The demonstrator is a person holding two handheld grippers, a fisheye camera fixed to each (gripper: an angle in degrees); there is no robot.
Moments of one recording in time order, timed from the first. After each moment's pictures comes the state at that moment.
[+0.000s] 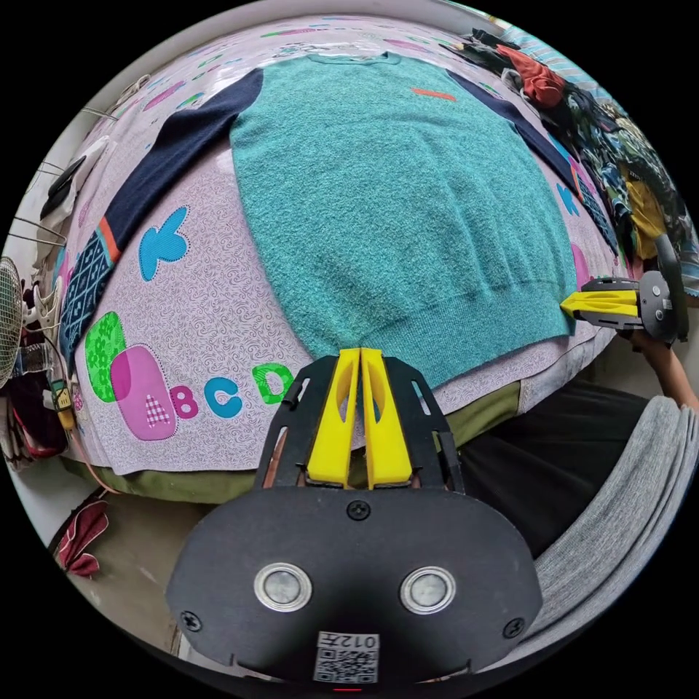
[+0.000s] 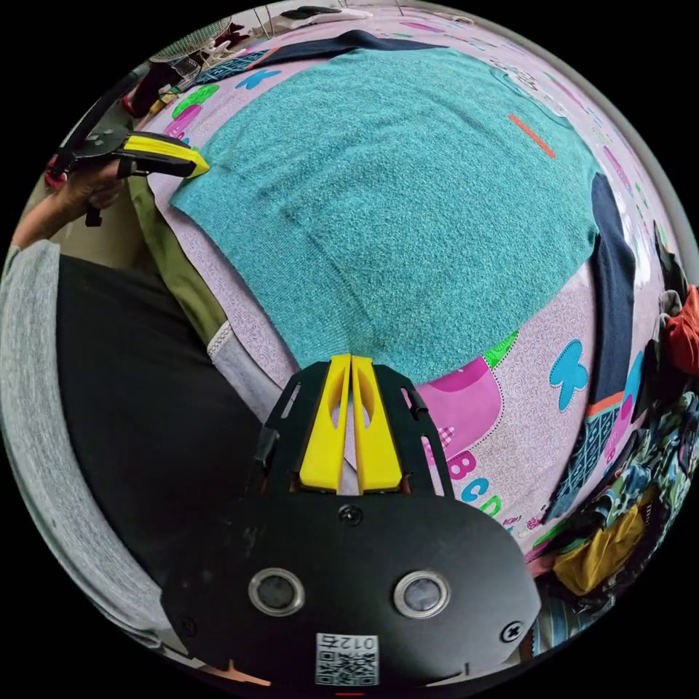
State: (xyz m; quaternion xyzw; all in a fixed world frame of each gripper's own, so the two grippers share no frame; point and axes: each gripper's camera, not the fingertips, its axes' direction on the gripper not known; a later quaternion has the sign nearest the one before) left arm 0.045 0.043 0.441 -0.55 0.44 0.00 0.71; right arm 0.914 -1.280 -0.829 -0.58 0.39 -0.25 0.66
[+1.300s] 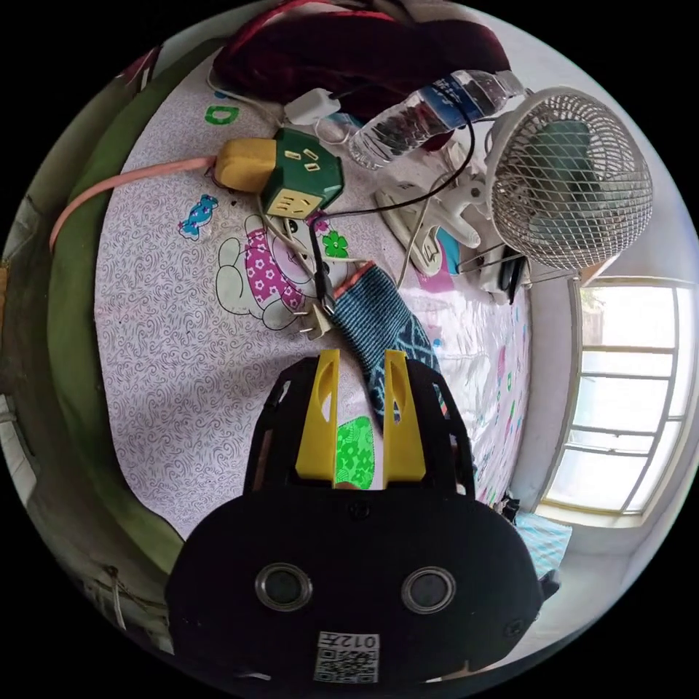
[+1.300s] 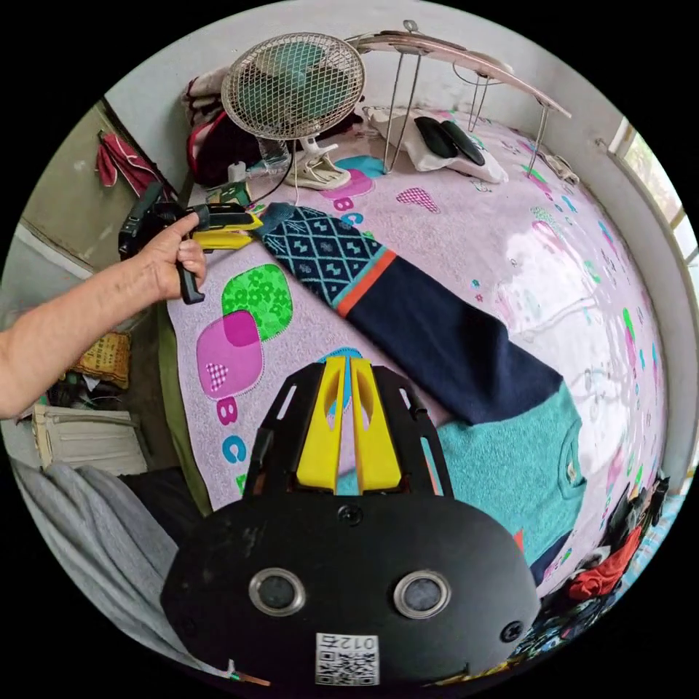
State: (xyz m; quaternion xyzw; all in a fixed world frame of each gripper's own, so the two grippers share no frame) left arm -0.485 0.256 0.536 -0.44 0.07 -0.73 0.51; right arm 1.383 -1.356 -0.788 -0.50 0.24 -0.44 0.71
